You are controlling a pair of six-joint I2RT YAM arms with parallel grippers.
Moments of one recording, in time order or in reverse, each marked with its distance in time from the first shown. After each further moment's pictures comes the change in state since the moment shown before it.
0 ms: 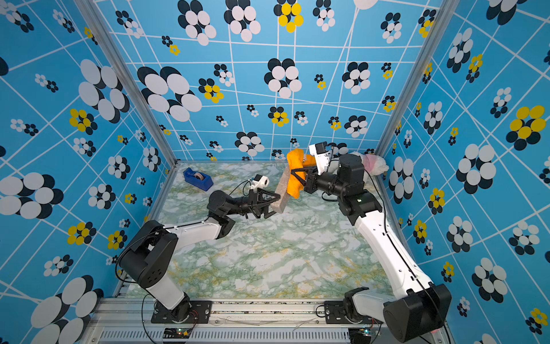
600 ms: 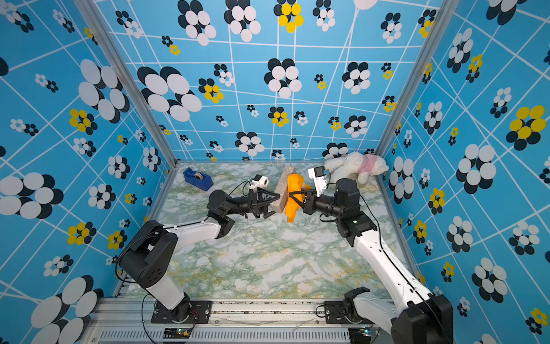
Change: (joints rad) left arm 0.005 0.000 0.000 -0.008 -0.004 -0.009; right arm -0.002 -0.087 -0.284 0.180 -0.058 0.161
